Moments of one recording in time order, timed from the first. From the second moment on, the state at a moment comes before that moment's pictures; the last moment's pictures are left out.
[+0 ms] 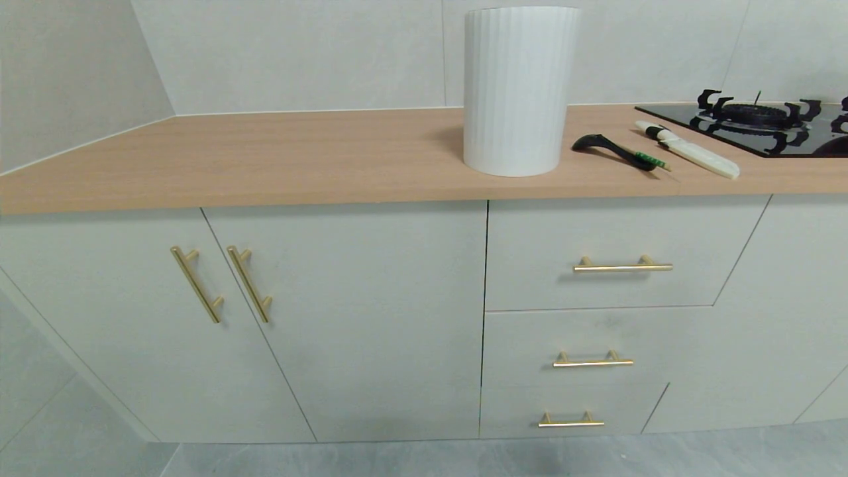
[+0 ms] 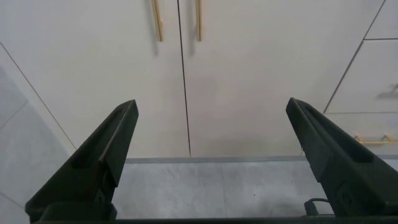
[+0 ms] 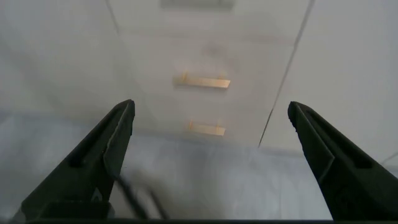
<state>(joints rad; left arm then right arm) 0.00 0.00 0.00 0.00 0.00 0.00 0.09 0.38 -0.26 0.09 0.13 -0.01</state>
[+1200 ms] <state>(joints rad) 0.00 0.00 0.00 0.00 0.00 0.00 0.23 1.82 -0.65 -0.47 0.02 -0.01</state>
